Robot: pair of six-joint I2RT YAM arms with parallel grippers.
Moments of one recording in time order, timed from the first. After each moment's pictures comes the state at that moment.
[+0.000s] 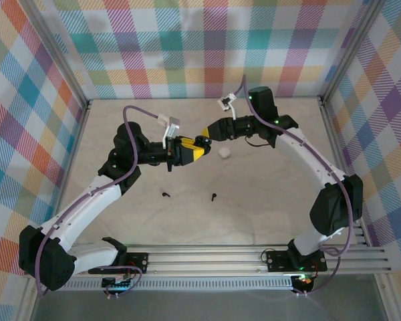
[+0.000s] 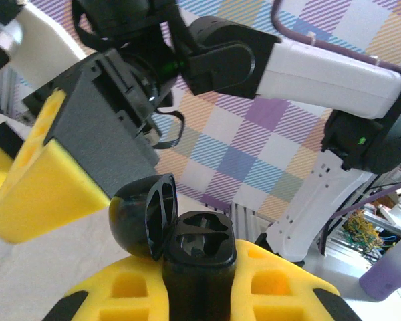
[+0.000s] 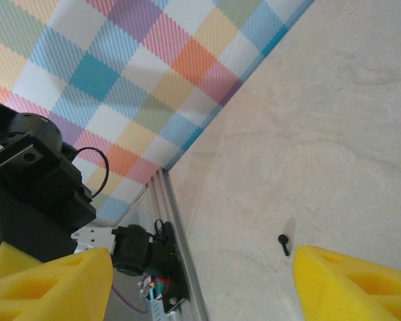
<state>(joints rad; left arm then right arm) -0.50 1.17 0.97 0.17 0.94 -0.35 0.42 1.59 1.47 -0.47 -0.98 0.31</state>
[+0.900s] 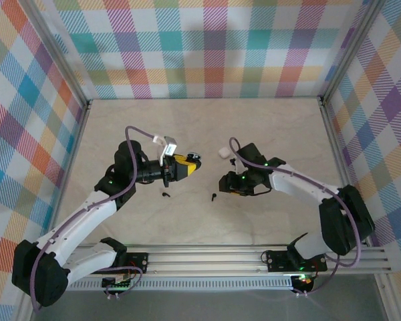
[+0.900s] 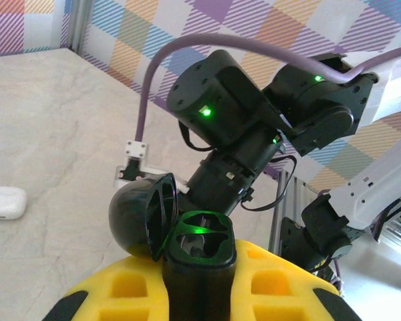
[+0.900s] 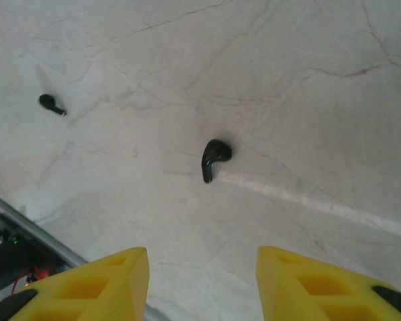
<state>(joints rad) -0.48 1.03 0.75 0.04 0.78 -0.25 0.59 1.47 0.89 -0.55 -0.42 0.63</state>
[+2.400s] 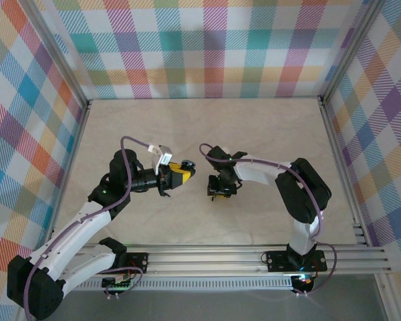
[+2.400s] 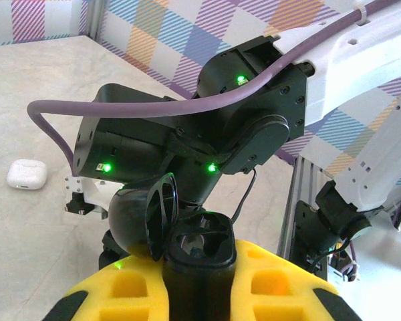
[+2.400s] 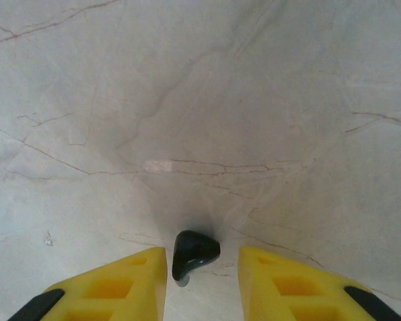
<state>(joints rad) -0.47 0.91 0.68 -0.06 0.73 -0.19 0.75 1.84 1.16 -0.69 -0.20 0.76</state>
